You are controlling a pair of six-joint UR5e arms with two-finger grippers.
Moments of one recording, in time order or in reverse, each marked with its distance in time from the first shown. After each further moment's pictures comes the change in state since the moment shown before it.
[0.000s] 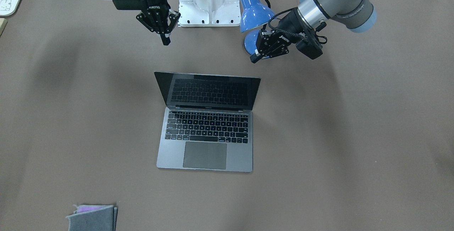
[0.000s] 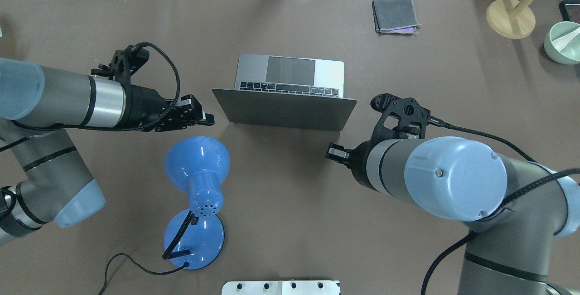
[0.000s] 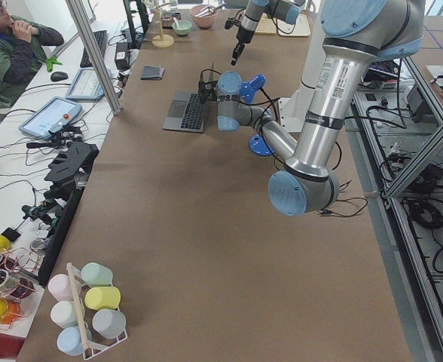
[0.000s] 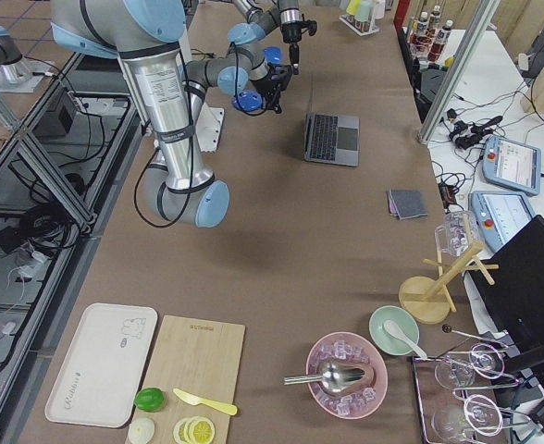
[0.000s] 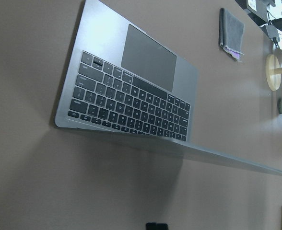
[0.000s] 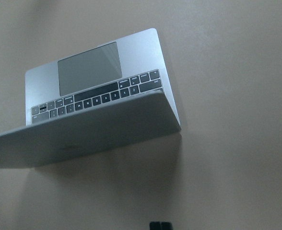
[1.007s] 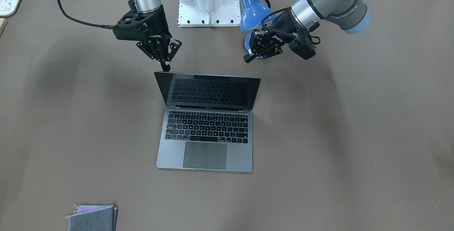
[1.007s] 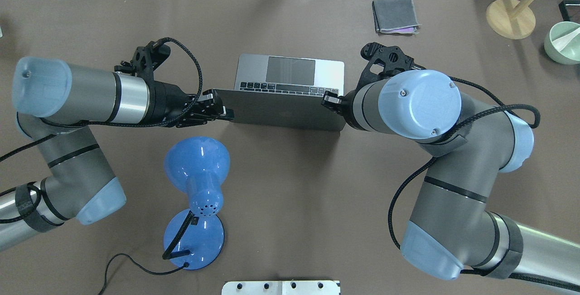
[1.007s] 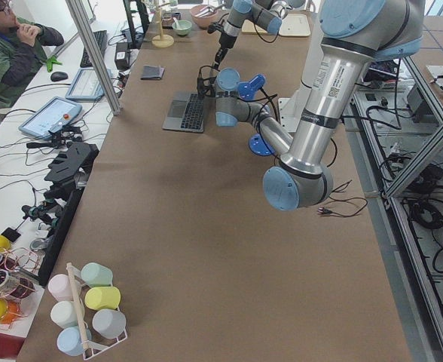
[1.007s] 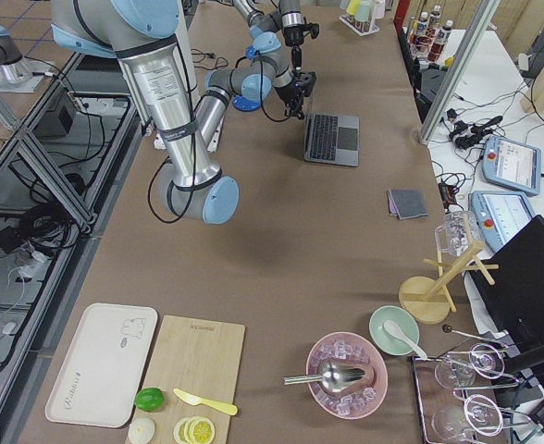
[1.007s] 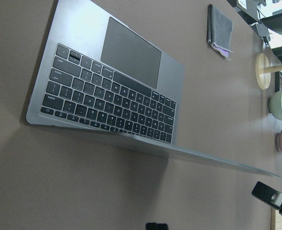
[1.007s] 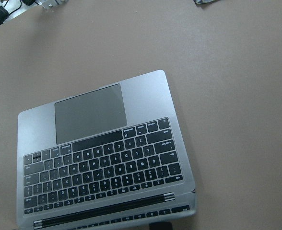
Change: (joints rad) left arm 0.007 -0.058 0.049 0.005 0.043 0.001; right arm 0.112 0.054 -0.160 0.091 0.061 -0.059
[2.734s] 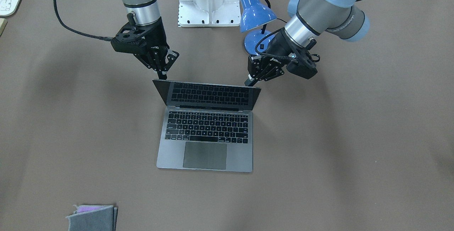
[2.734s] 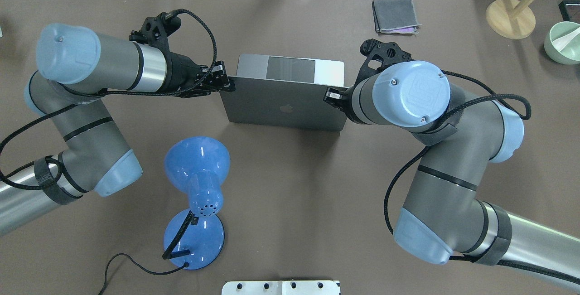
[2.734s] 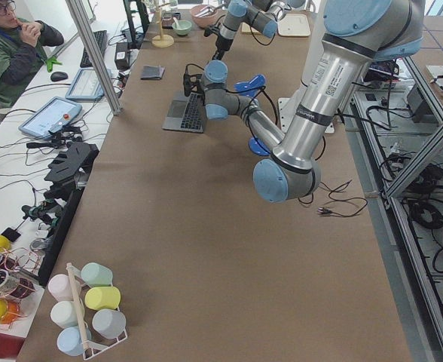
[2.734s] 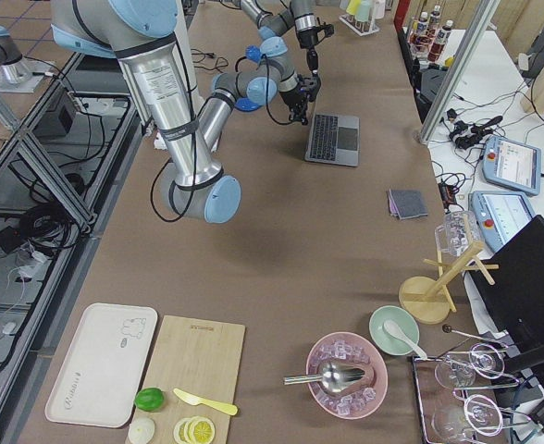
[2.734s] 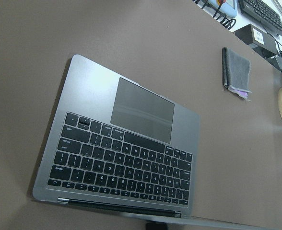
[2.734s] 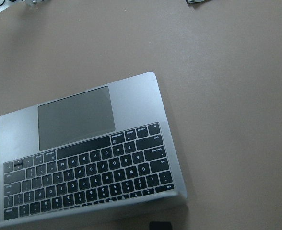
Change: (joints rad) left arm -0.056 -0.089 0.054 0.180 0.020 0.102; right arm 0.013 0.011 -0.051 -0.001 0.014 -0.009
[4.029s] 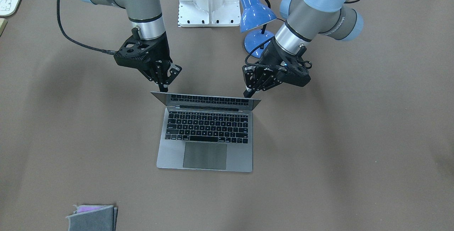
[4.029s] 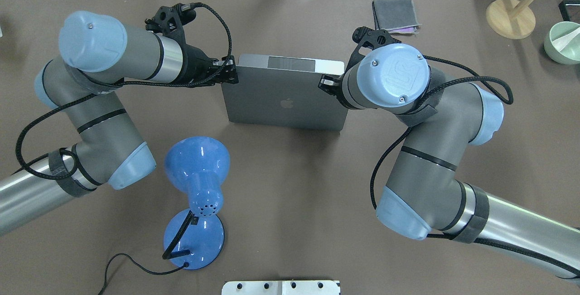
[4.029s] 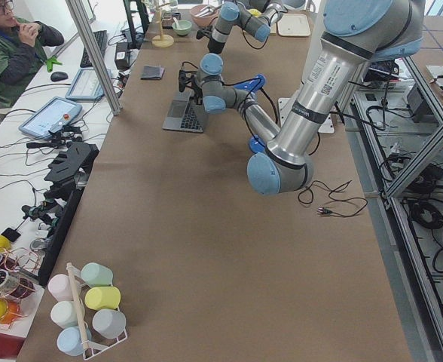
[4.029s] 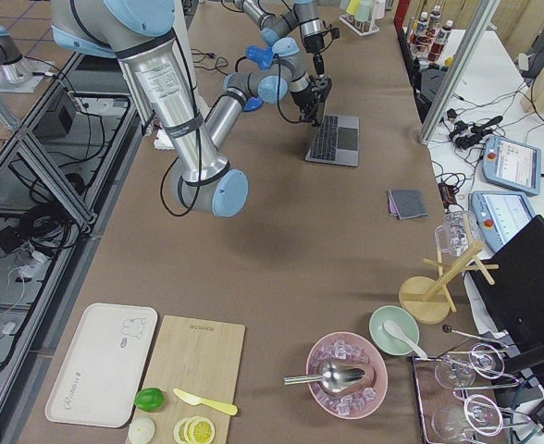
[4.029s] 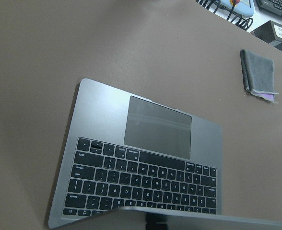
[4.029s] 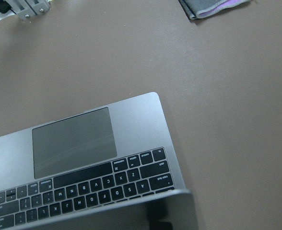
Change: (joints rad) left arm -0.003 -0.072 0.049 0.119 0.055 0.116; right arm 0.052 0.077 -0.119 0.001 0.012 -0.017
